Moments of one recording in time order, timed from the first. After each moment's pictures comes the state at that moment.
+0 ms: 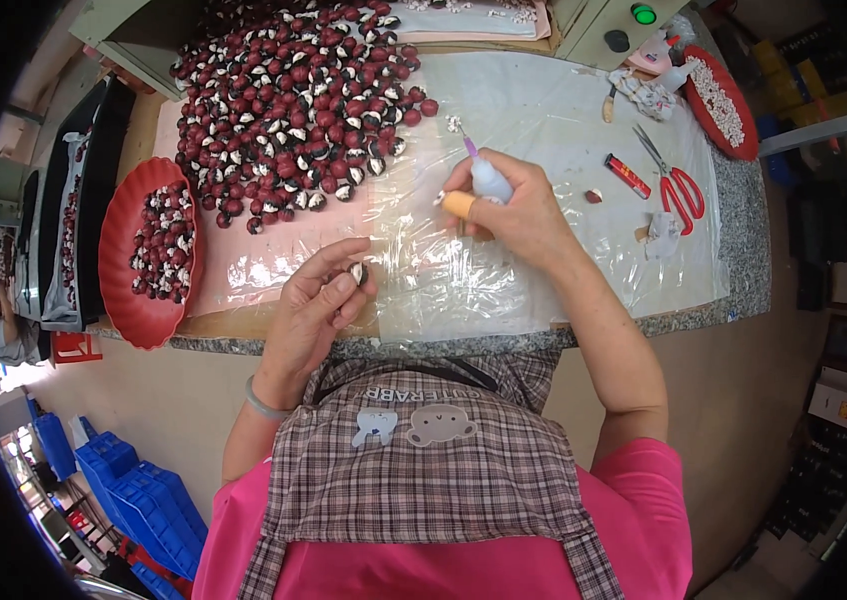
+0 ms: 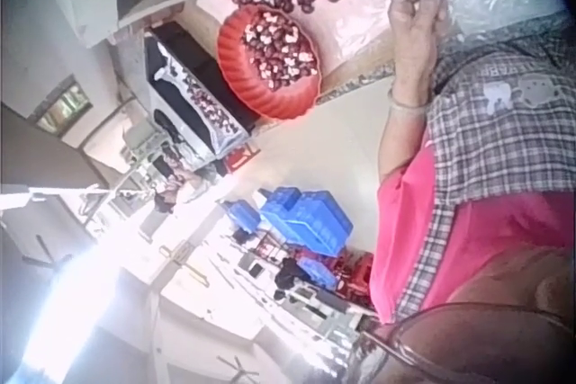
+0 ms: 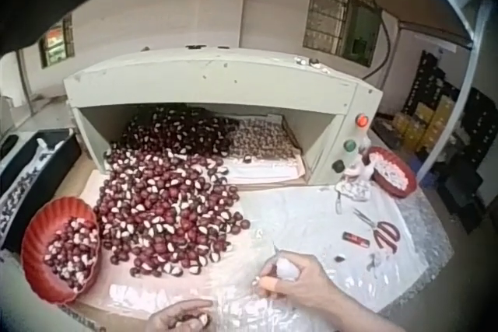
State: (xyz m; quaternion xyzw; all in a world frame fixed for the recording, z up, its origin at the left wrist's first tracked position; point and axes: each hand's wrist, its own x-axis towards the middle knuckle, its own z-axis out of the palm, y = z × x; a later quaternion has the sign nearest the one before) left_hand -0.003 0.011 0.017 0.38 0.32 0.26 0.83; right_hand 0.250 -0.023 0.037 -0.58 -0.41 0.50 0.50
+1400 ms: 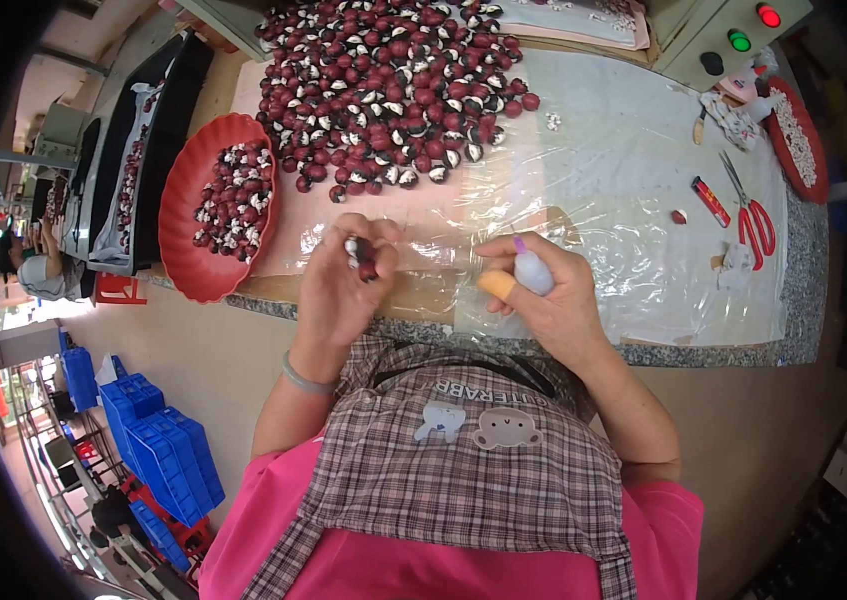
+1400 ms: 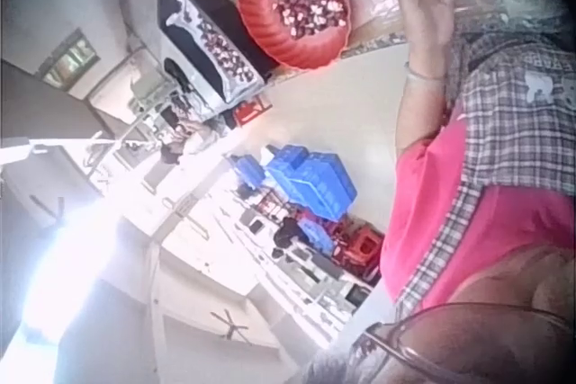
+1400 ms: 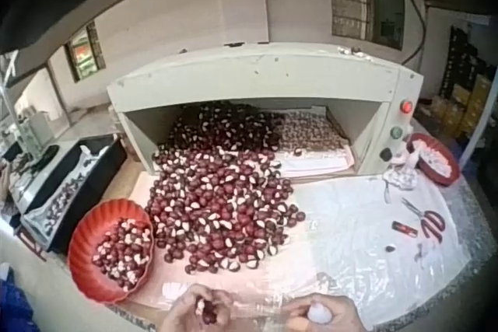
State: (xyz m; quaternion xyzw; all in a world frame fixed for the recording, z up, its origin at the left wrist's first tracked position) left_hand -0.035 0.025 0.009 0.23 0.23 0.41 0.85; right_hand 0.177 -0.069 0.036 -0.55 -0.38 0.53 0.51
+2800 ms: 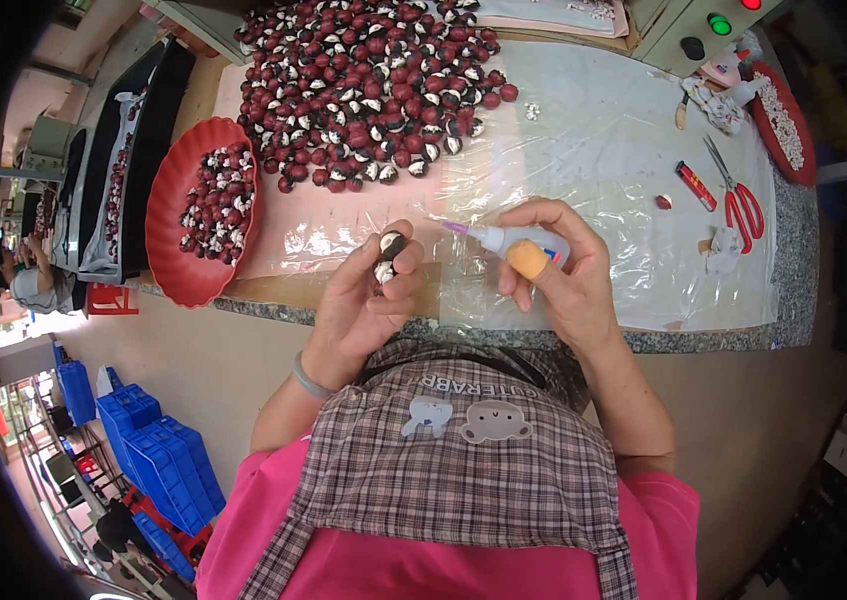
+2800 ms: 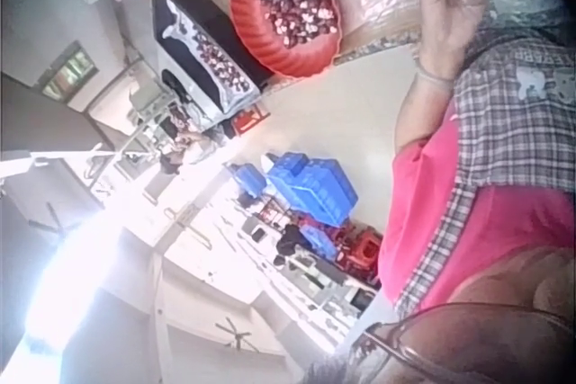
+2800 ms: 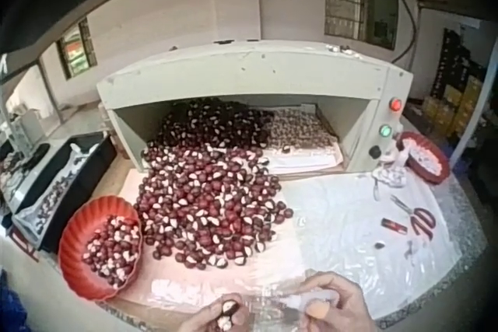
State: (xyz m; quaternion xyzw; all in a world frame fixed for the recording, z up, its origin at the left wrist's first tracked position) left_hand -0.016 0.011 0.011 0.02 0.13 0.26 0.96; right_hand 0.200 -0.073 0.028 -0.43 -0.35 0.55 0.62
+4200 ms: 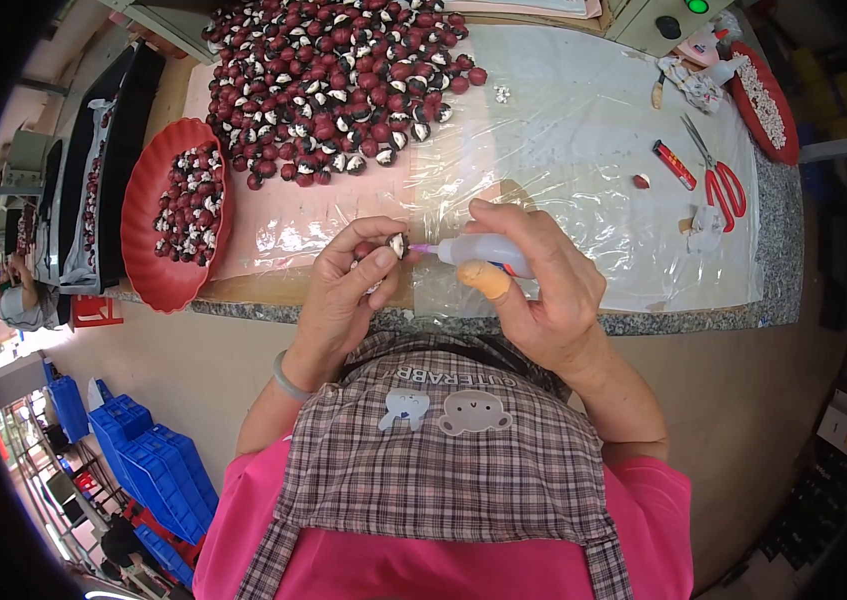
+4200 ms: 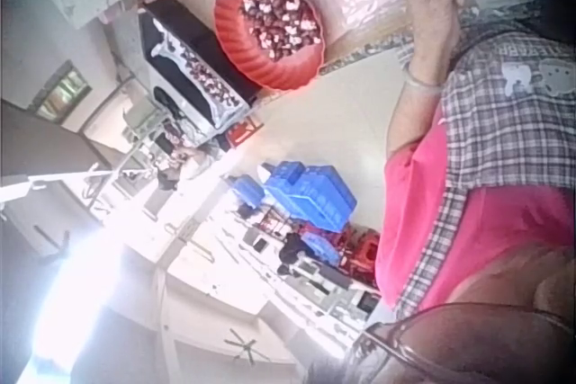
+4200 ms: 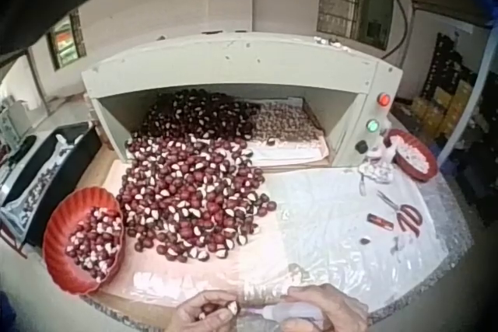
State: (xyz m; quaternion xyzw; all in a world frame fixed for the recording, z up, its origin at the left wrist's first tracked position) left_hand -0.004 0.000 0.011 0.36 0.30 0.30 0.83; right_hand 0.182 -0.084 0.058 -0.60 -0.59 0.15 0.52
